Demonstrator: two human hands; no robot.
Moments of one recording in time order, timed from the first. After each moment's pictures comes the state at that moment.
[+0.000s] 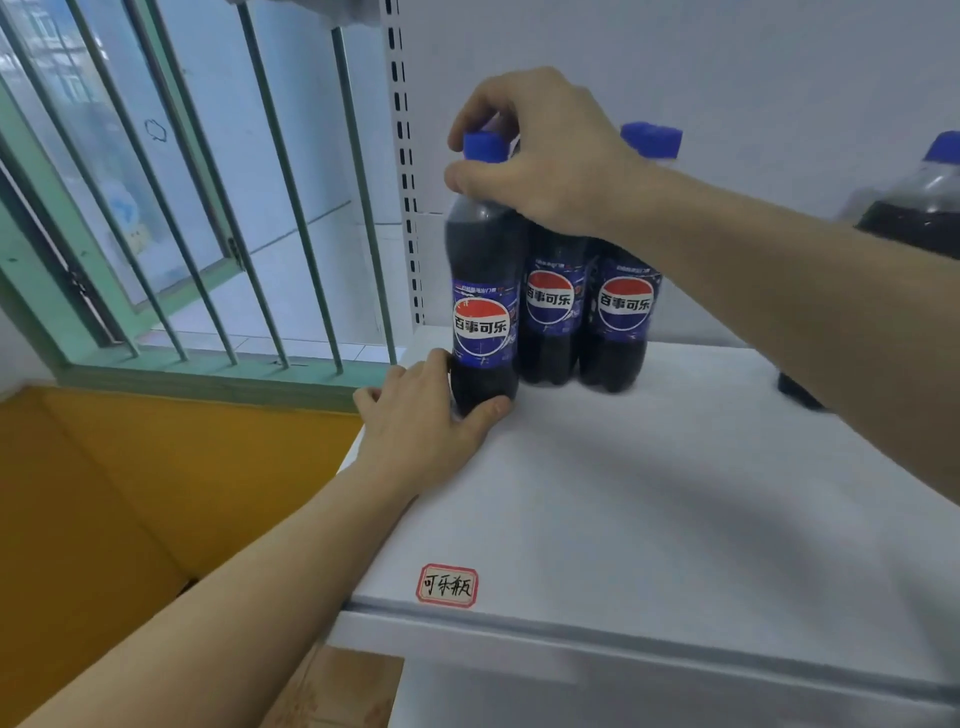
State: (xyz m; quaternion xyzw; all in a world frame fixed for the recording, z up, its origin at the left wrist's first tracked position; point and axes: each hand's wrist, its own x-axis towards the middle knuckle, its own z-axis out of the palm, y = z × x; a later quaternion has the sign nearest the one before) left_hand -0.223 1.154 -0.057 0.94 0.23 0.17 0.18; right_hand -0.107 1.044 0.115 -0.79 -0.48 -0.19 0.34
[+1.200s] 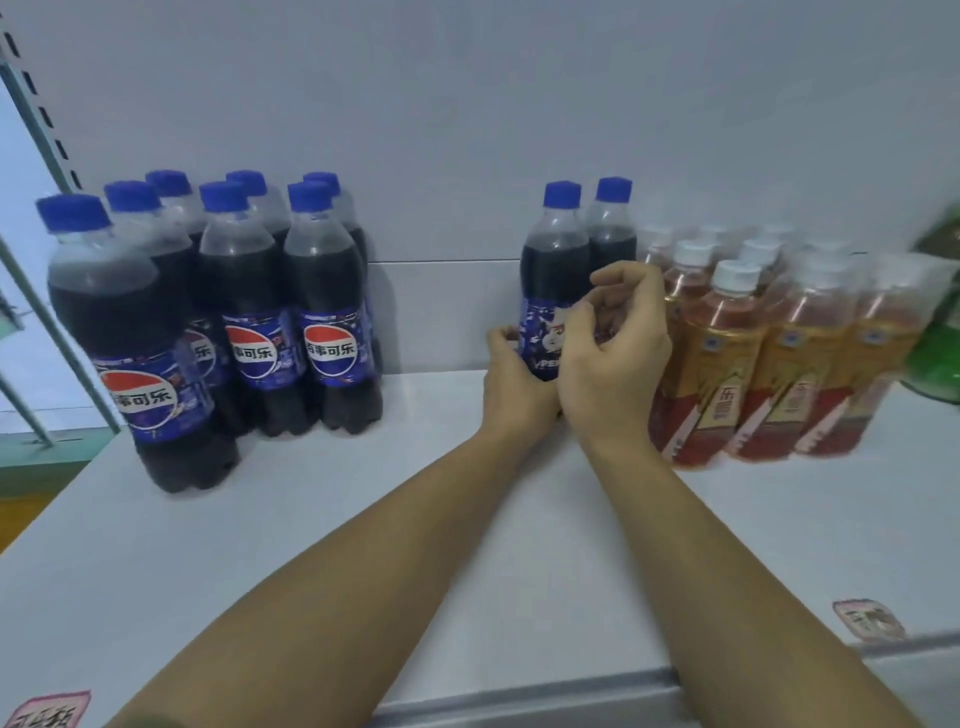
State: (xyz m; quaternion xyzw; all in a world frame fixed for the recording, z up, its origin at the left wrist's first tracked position) left_hand -0.026 0.878 -0.049 0.75 0.05 0.16 0.64; right_hand -0.045 0.798 -0.009 -0.64 -0.18 -0.43 0.61
